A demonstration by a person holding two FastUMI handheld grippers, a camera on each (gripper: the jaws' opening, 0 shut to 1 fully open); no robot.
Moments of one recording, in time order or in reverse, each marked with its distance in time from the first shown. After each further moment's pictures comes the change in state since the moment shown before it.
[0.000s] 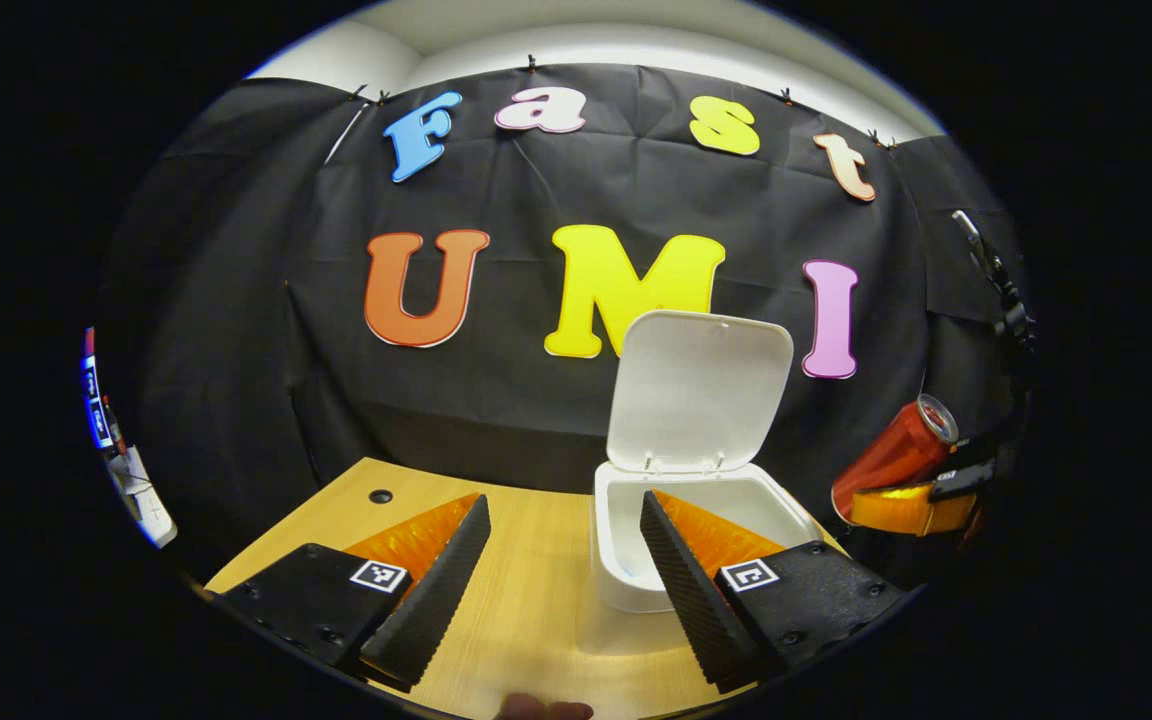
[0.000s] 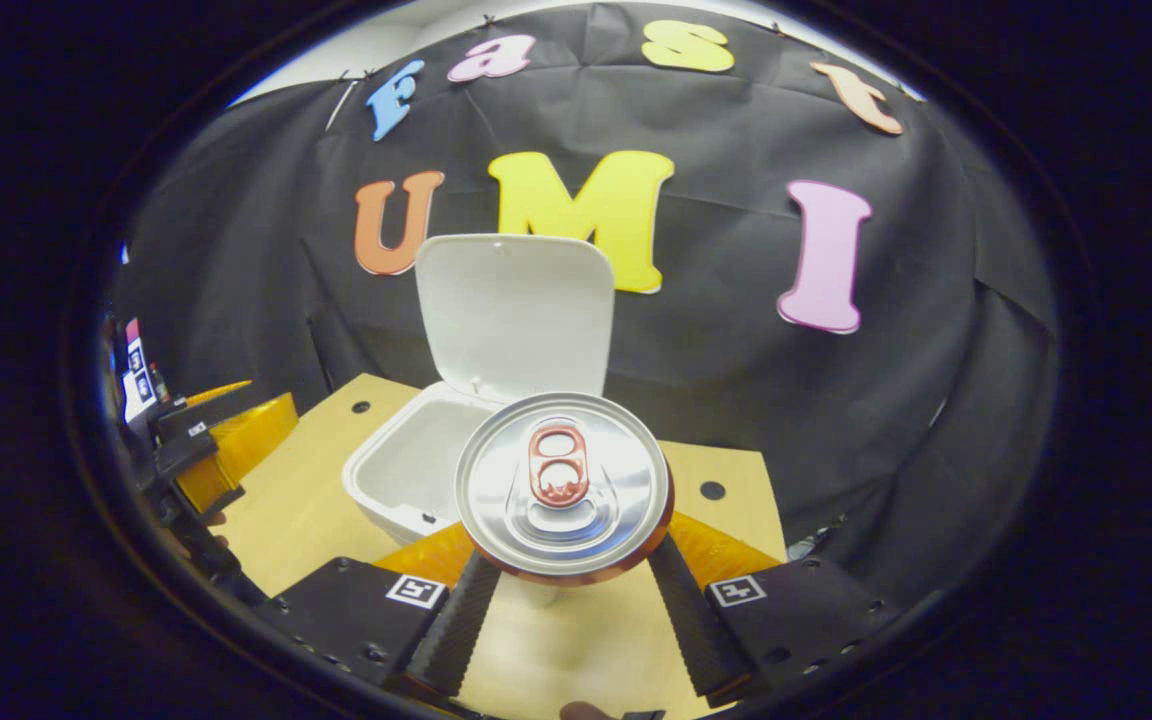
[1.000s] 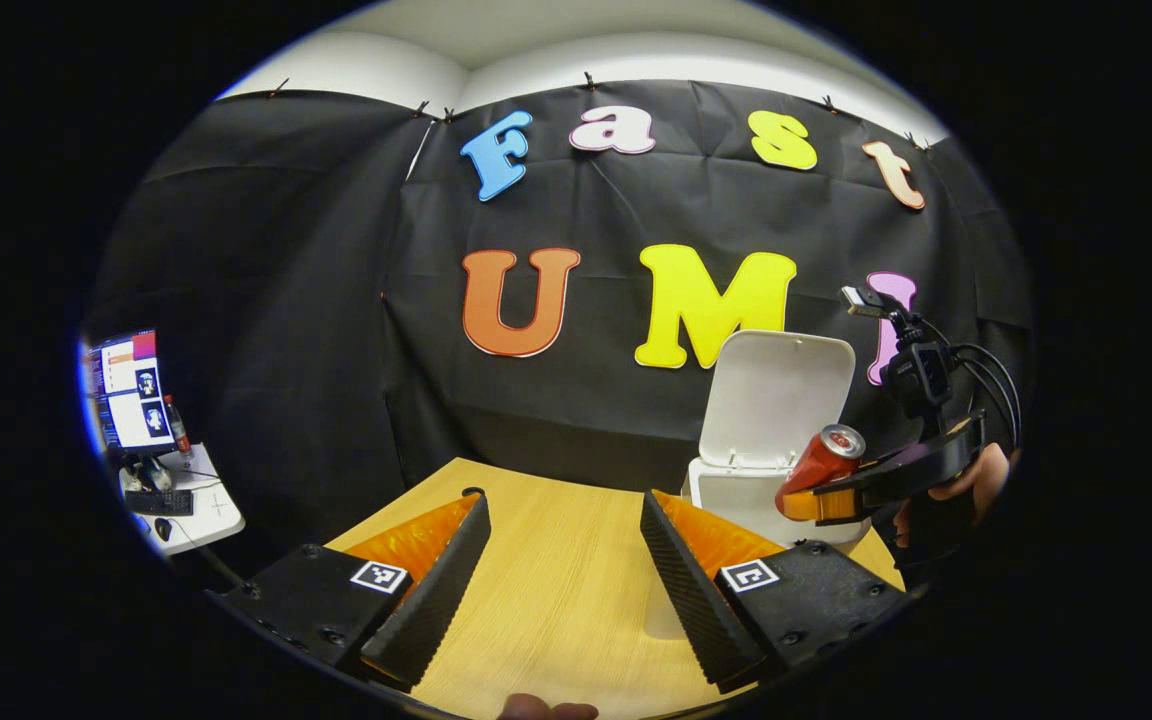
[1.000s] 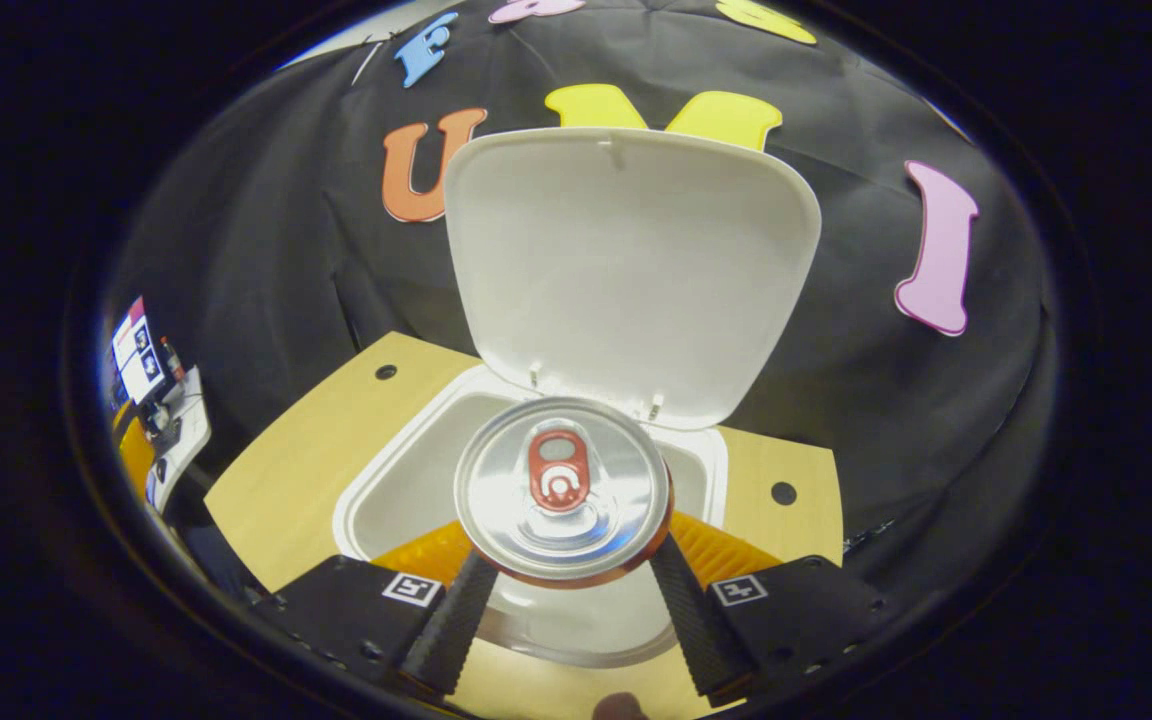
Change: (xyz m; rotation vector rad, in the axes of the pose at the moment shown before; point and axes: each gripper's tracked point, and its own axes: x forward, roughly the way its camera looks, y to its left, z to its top) left arm -0.058 0.055 0.006 -0.005 -0.015 0.199; right arm 0.099 0.049 -0.003 -0.032 0.170 0.079
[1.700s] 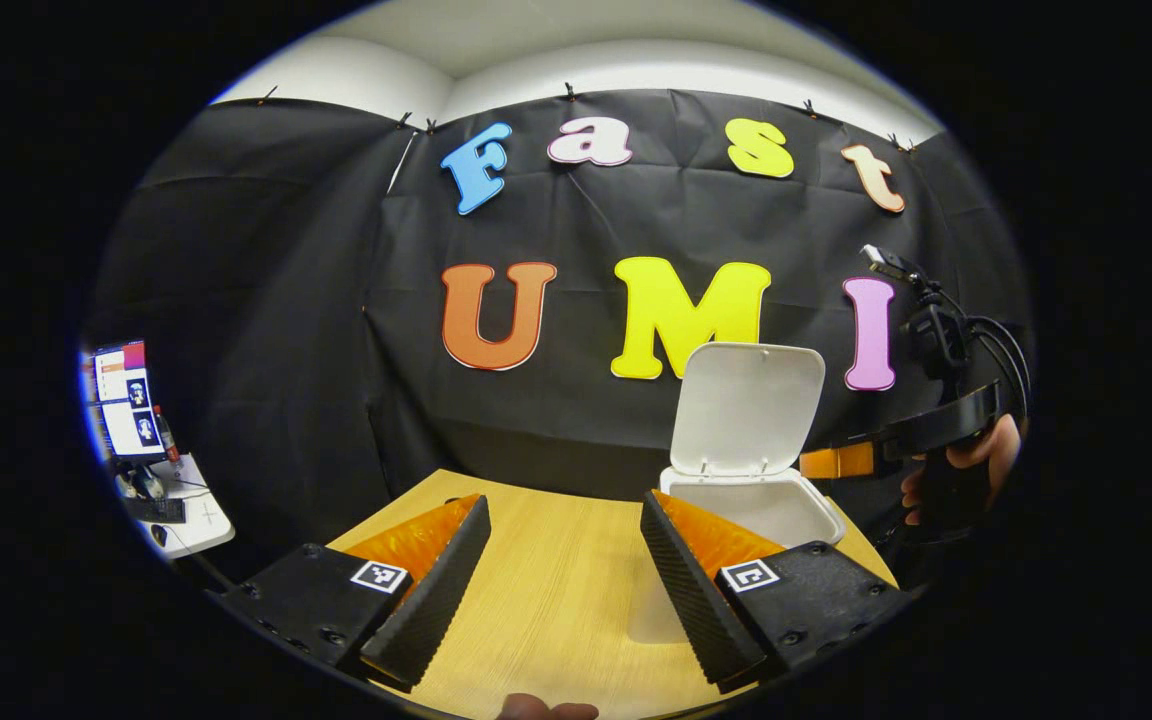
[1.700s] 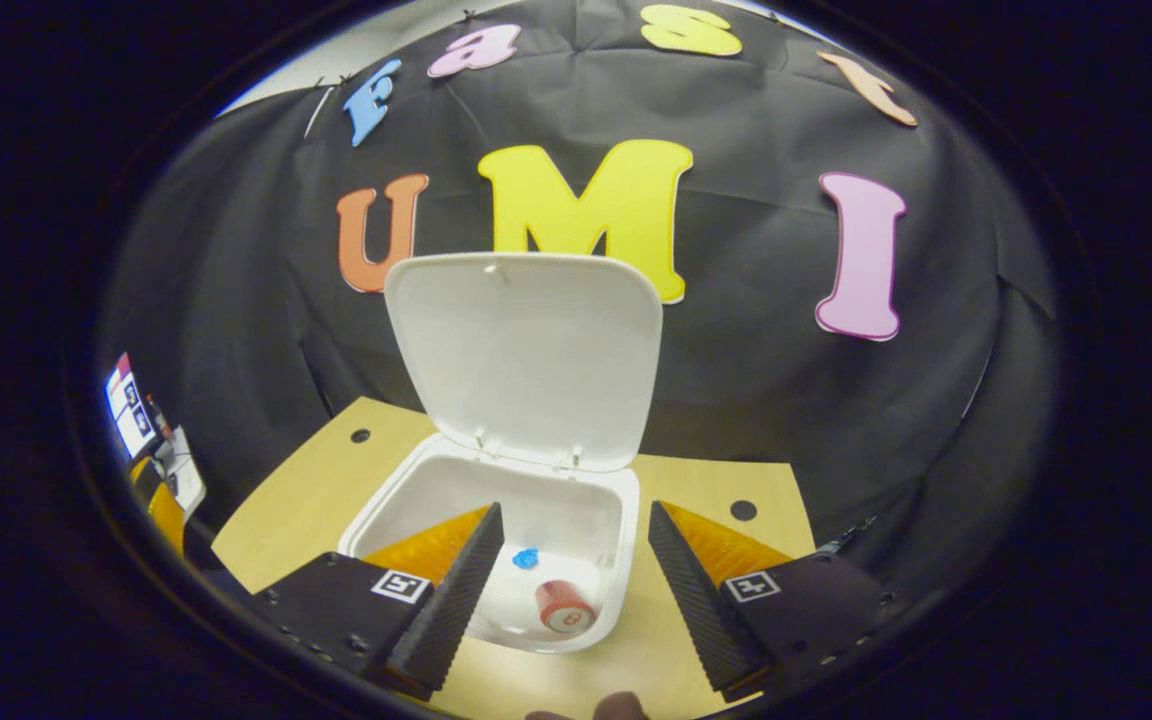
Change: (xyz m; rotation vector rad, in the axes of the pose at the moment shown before) left arm -0.008 -0.020 0.012 0.011 -0.035 -0.057; right arm -0.060 -0.040 0.043 0.119 -0.185 -0.085
